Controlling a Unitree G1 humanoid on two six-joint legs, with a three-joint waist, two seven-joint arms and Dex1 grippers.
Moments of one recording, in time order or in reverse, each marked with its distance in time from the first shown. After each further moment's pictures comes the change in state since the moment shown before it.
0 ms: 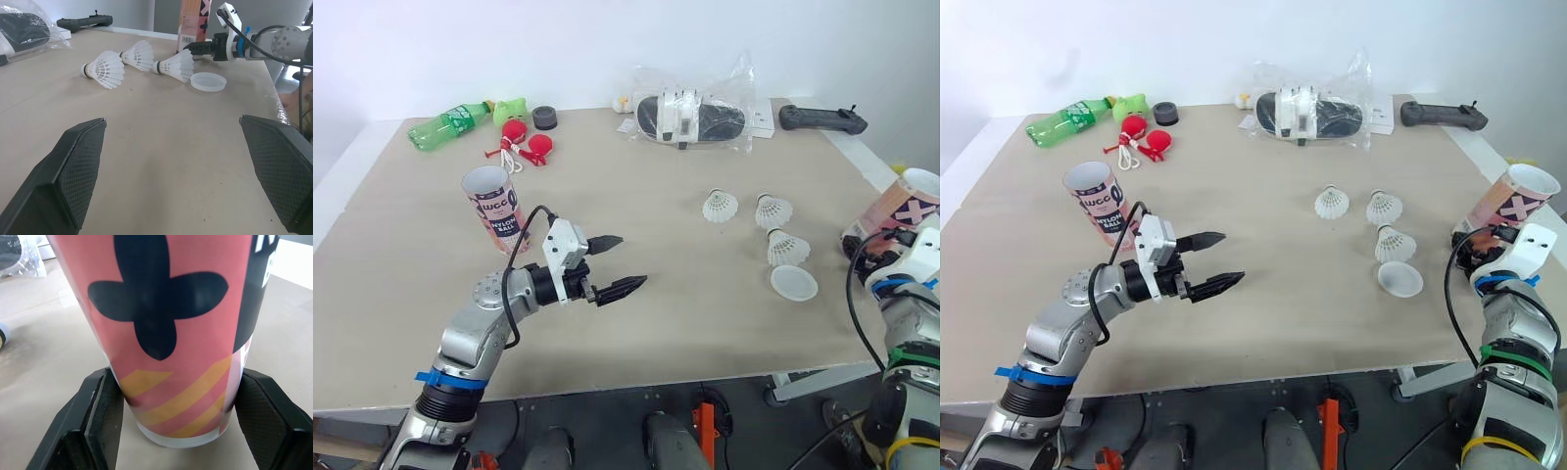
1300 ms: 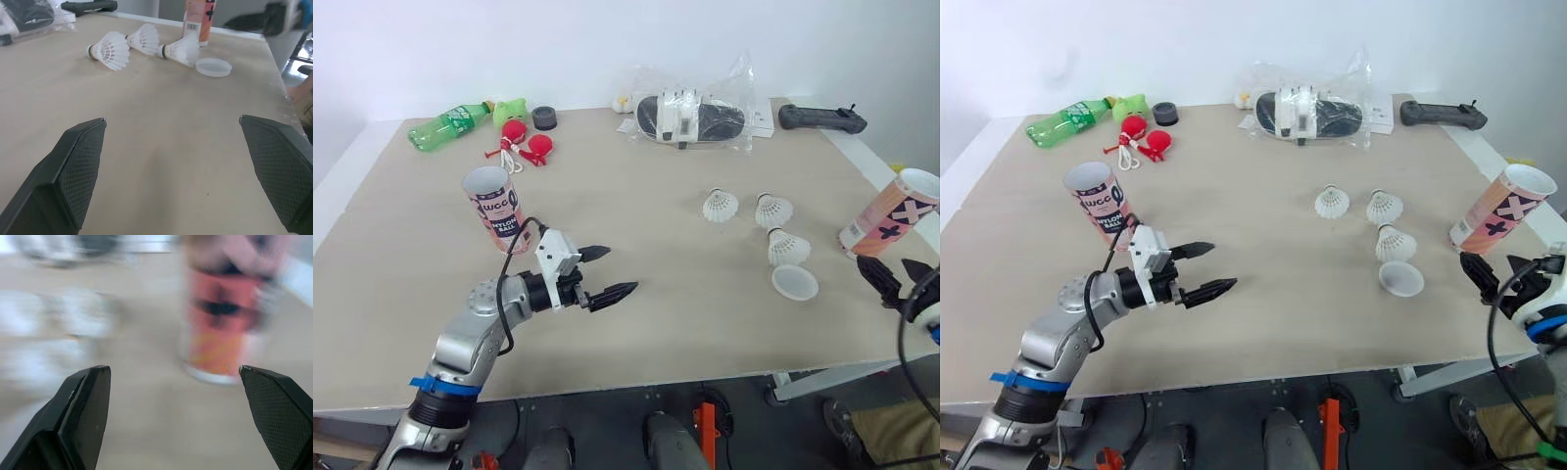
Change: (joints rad) left arm 0.099 0.056 0.038 -0.015 -0.001 0.001 0.027; right arm 0.625 -0.129 -0.146 -0.996 0.384 0.505 0.301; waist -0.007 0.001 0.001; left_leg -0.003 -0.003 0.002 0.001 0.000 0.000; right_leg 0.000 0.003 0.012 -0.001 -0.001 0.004
